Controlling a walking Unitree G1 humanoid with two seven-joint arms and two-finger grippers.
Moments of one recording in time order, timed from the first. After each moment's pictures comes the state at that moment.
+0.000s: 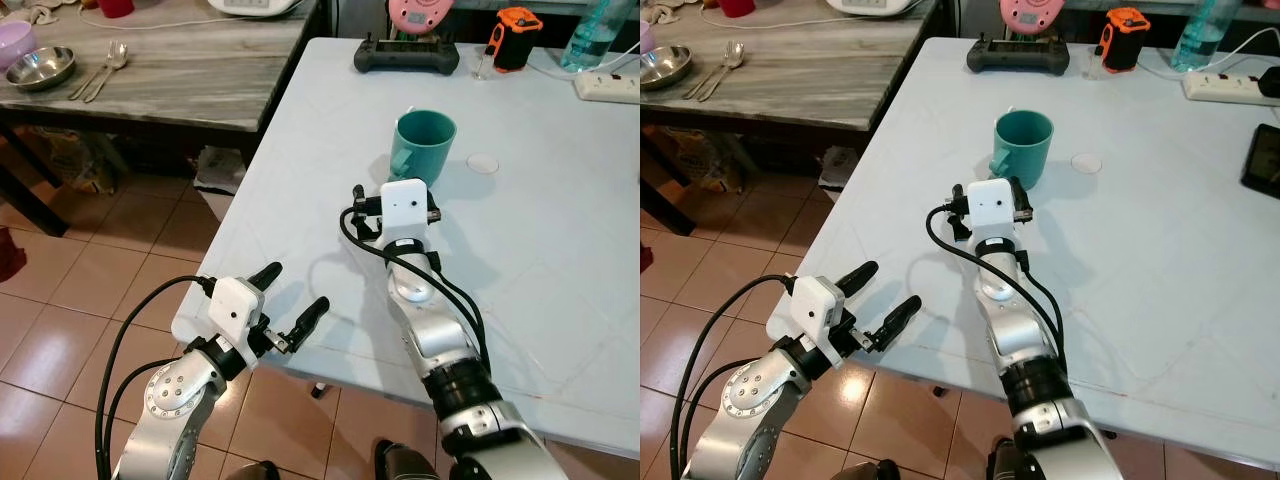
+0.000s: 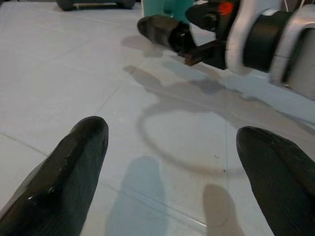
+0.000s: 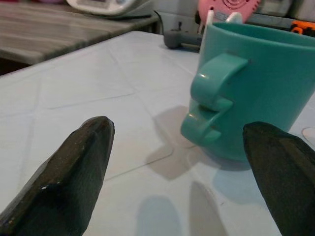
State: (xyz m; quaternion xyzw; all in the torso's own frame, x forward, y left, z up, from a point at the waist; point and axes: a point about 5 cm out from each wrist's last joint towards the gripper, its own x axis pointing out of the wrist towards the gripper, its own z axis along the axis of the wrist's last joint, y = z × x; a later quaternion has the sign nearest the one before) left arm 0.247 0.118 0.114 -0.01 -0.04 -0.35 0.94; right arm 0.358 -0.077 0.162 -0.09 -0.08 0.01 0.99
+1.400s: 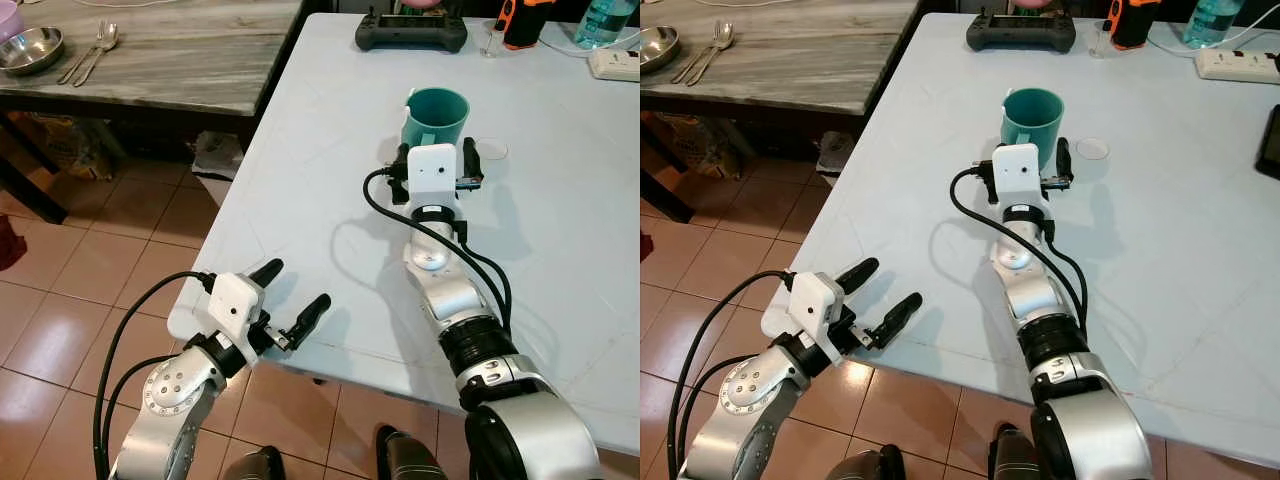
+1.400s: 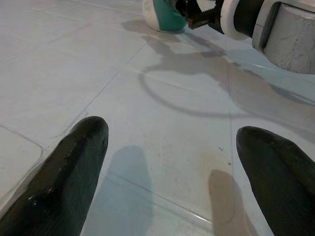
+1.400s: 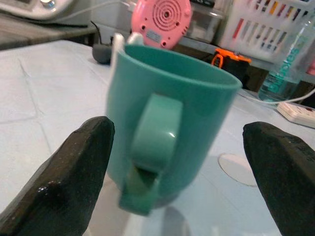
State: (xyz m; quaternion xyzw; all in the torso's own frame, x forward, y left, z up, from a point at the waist) left arm 0.247 0.117 0.120 -0.01 -0.04 -0.35 0.94; right arm 0.380 -0.108 0.193 -0.15 -0.15 -0.10 0.97
